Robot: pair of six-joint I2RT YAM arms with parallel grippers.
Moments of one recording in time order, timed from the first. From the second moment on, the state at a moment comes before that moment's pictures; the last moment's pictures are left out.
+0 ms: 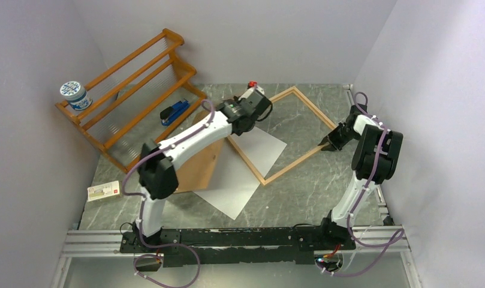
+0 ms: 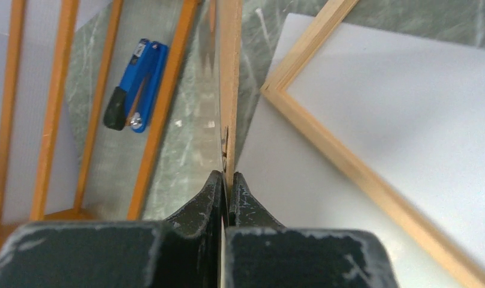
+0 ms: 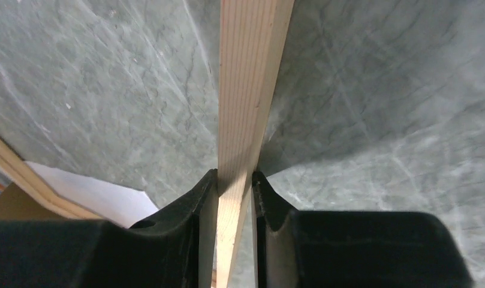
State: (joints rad) left arm -0.84 1.93 1.89 -0.89 -0.76 -0.14; right arm -0.32 1.97 1.30 -0.65 -0.32 0.61
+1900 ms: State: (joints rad) left arm -0.64 1.60 1.07 -0.50 -0.22 -0.53; right arm 0.02 1.71 1.01 -0.61 -0.12 0.65
